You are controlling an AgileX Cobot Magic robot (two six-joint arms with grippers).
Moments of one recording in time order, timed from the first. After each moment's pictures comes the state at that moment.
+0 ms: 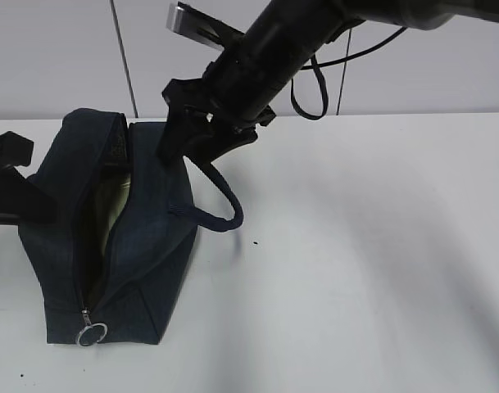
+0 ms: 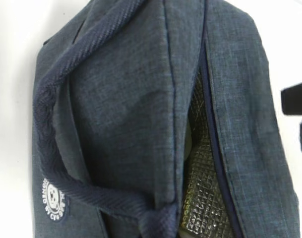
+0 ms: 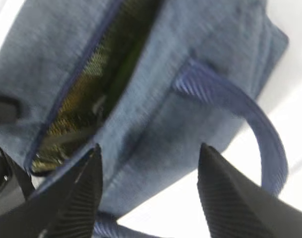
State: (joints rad) left arm -0.06 1.28 -0.80 -0.72 0.80 0.37; right arm 0.43 2.13 -1.93 0.70 1.19 -0.41
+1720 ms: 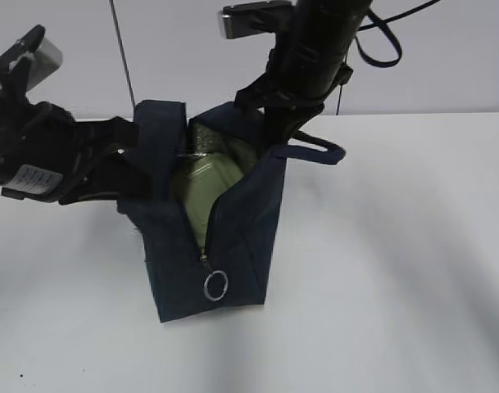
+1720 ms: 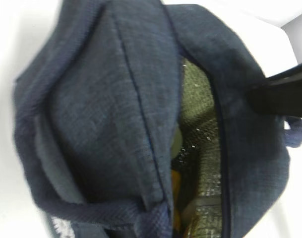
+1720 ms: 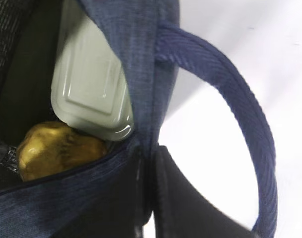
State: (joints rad) left arm -0.36 1.39 -0.87 -0.84 0.57 0.37; right arm 0.41 2.03 -1.94 0.14 1.24 -0.21
